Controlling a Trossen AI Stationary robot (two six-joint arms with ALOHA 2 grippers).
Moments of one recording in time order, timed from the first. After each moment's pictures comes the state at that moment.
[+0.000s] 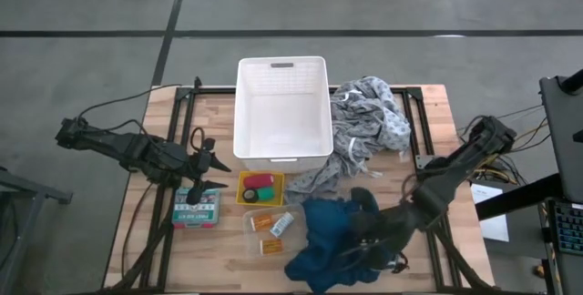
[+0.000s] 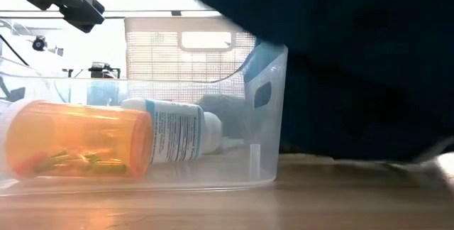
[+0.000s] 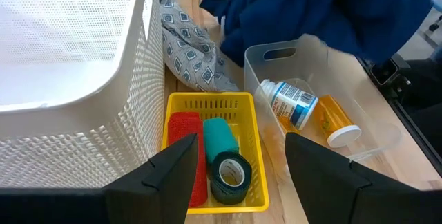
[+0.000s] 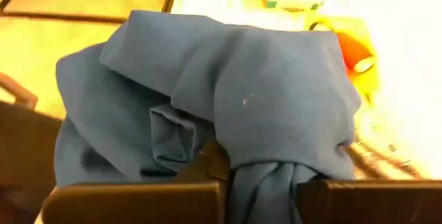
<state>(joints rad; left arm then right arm) -0.28 0.61 0.58 -0.53 -0.11 -0.13 0.70 1.46 1.30 -0.61 0.40 0.47</state>
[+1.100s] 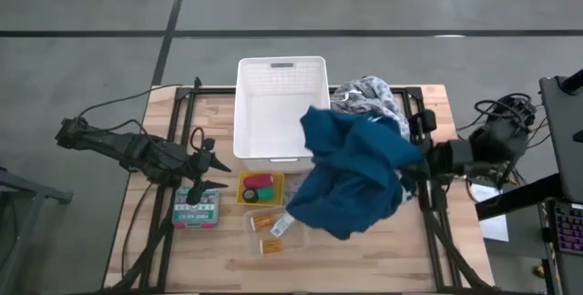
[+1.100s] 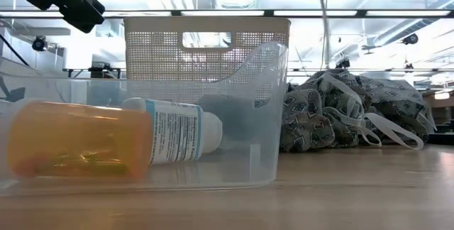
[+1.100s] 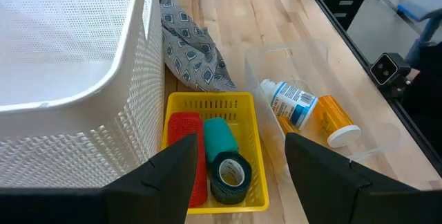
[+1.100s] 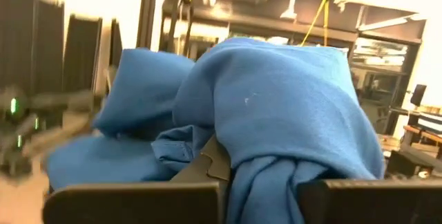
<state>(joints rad) -0.28 0.61 0.58 -0.53 -0.11 -0.13 0.69 1.00 1.30 -0.08 0.61 -0.26</state>
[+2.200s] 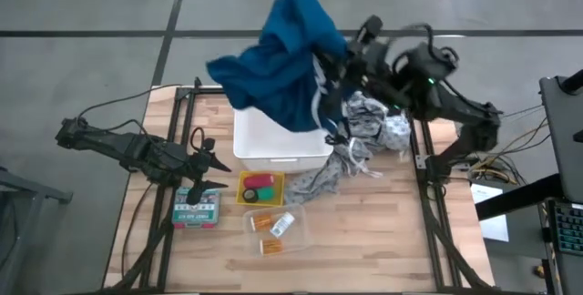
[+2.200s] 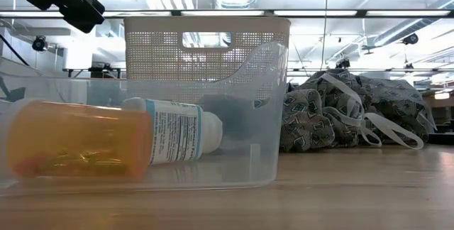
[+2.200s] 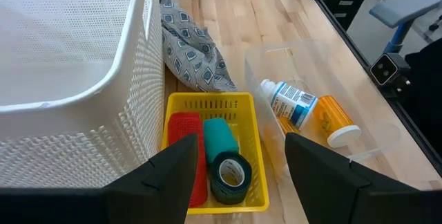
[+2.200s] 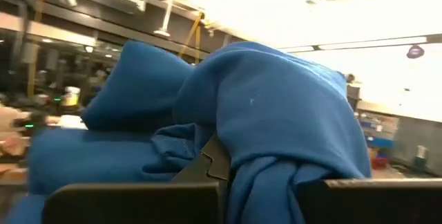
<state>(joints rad) -0.28 0.61 0.58 -0.53 -0.11 -0.13 0.02 1.59 2.03 -0.05 0.41 -0.35</state>
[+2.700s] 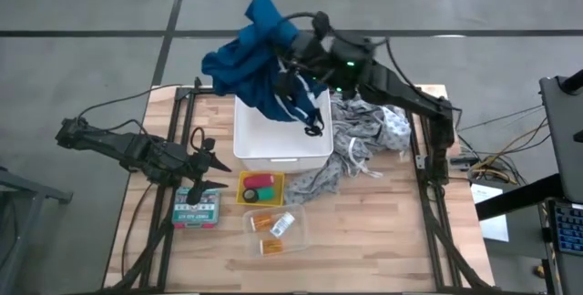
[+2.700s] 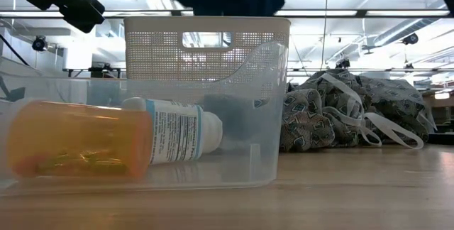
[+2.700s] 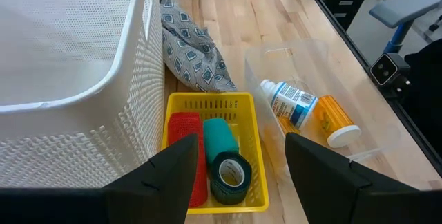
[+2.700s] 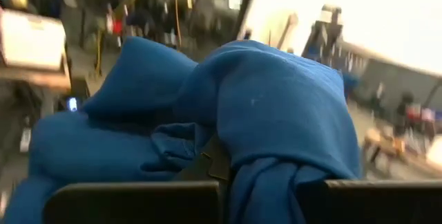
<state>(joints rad) -0.28 0.61 0.58 -0.53 -0.11 -0.13 -0.14 1.91 2.35 -0.33 0.42 -0.31</state>
